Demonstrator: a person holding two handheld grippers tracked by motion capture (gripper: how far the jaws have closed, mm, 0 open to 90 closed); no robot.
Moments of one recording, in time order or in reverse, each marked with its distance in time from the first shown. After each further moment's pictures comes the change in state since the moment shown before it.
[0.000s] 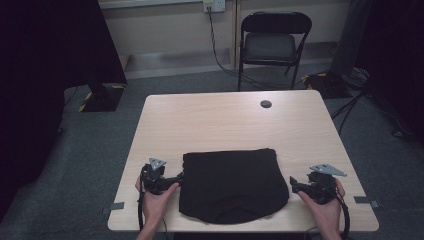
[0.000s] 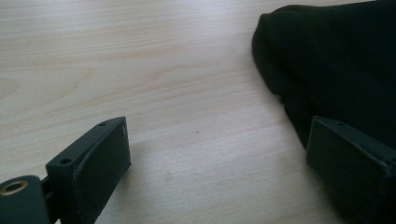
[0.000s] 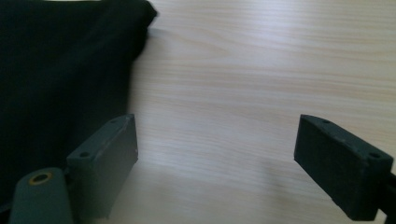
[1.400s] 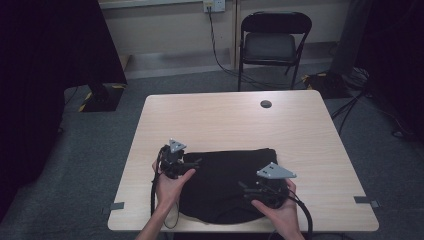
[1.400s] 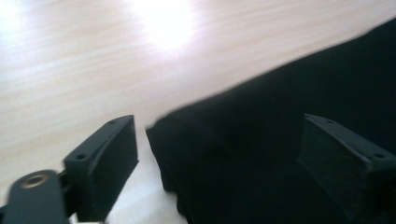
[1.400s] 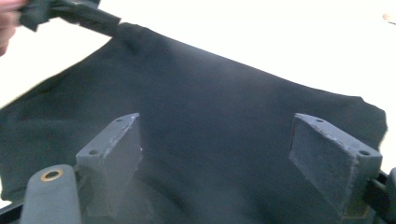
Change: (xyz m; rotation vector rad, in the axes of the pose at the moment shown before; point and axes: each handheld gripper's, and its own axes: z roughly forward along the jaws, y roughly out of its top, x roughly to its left) left arm -0.045 0.070 0.003 -0.012 -0.140 0.129; right arm 0.137 0.036 -0.026 -0.104 0.306 -0.240
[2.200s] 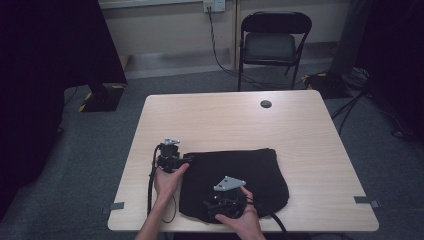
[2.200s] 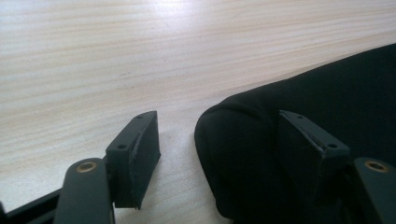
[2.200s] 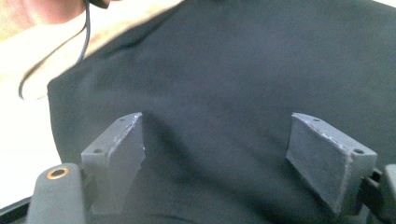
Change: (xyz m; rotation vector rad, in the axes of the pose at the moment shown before) left arm 0.039 -0.017 0.039 0.086 -0.038 -0.149; right arm 0.078 -0.020 0.078 0.140 0.197 -0.083
